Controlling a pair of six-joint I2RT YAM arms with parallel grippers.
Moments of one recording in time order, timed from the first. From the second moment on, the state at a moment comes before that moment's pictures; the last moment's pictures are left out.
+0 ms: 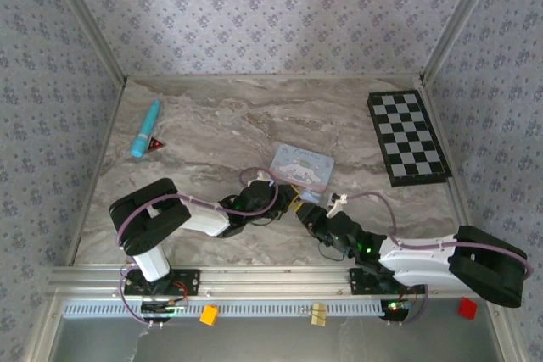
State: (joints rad) left arm -1.04 1.71 0.58 0.72 -0.02 -1.68; right arm 1.09 1.04 0.05 0.64 0.30 1.48
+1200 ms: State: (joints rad) left arm -1.05 1.70 0.58 0.76 -0.04 -1.70; right arm 1.04 0.94 0.07 0.53 0.25 1.49
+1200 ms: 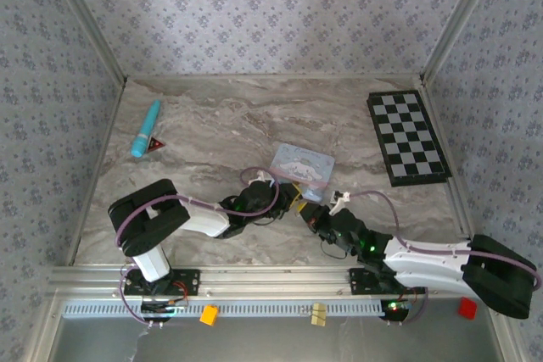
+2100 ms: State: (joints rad) left arm -1.05 1.69 0.55 0.81 -0.14 -1.69; right arm 0.85 1.00 0.06 0.67 0.05 1.46
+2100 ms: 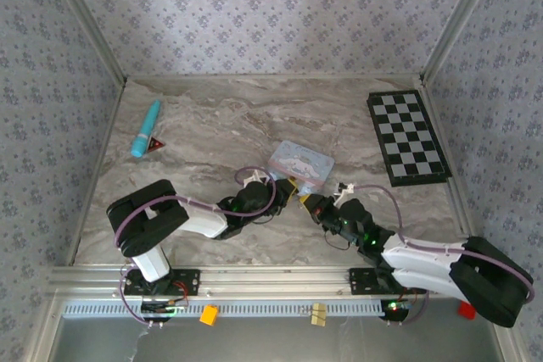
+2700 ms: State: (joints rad) left arm -1.07 1.69 0.55 0.87 -0.25 -1.64; right arm 0.84 1.14 0.07 0.85 0.05 1.54
